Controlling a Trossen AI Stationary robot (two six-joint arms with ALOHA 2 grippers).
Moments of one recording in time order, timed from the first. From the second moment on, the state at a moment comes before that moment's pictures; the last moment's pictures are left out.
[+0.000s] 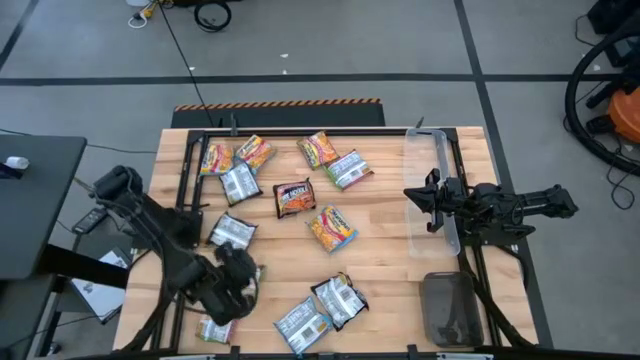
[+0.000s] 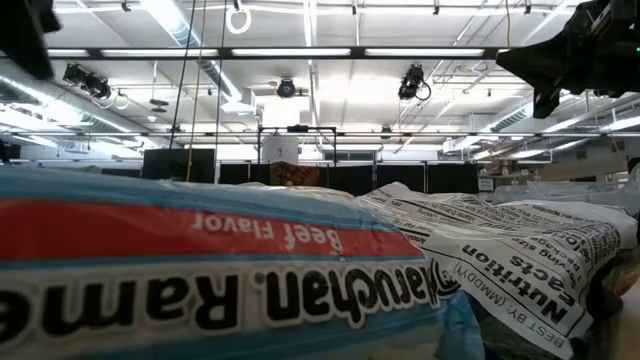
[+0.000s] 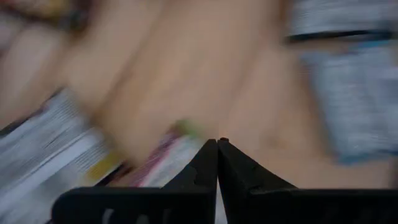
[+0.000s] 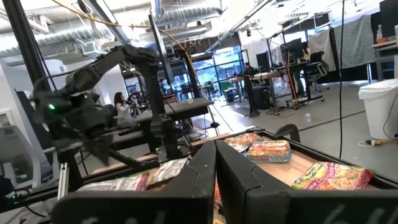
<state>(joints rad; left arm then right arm) -0.81 1.49 1.11 -1.00 -0.51 -1.32 0.11 0.03 0.01 0.25 0.31 0.15</state>
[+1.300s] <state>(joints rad) -0.45 1.70 0.90 -1.10 -0.43 -1.06 0.11 0.03 0.01 0.28 0.31 0.15</state>
